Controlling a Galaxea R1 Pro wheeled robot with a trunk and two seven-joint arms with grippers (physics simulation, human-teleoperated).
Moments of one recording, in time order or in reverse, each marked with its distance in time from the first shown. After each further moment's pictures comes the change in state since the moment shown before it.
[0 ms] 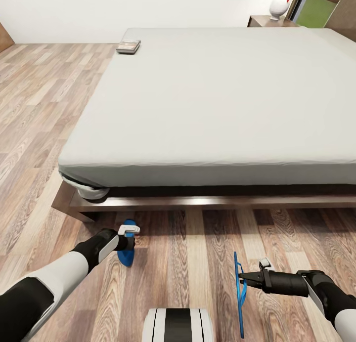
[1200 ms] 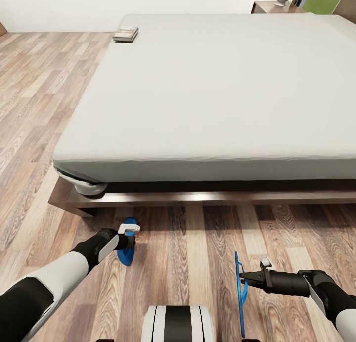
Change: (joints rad) left arm 0.000 0.001 0.000 -0.004 0.000 -0.025 0.000; right arm 0.000 -0.005 -0.001 -0.001 -0.001 0.000 0.000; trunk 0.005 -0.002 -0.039
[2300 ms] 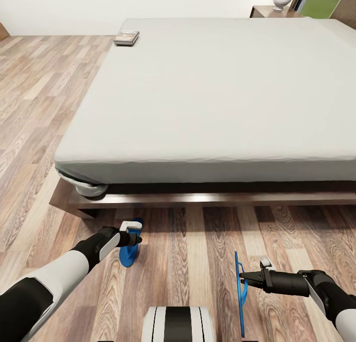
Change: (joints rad) left arm 0.000 0.001 0.006 -0.037 0.000 -0.001 -0.005; right arm 0.000 0.000 0.000 0.000 -0.001 0.000 0.000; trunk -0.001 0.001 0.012
